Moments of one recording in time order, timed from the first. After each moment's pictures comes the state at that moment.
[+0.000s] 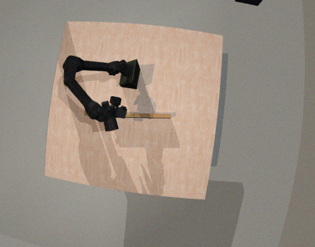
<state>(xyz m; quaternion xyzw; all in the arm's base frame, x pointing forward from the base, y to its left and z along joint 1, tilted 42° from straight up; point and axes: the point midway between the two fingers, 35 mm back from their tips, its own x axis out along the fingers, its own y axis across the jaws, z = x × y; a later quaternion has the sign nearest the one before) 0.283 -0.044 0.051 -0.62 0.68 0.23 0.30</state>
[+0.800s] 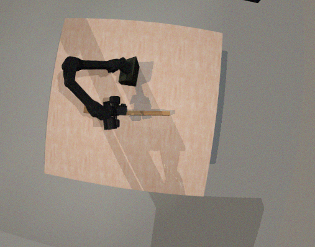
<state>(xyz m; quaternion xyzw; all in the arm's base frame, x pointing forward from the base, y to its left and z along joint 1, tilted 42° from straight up) 0.287 -0.064 0.020 -0.63 0.66 0.31 0.27</state>
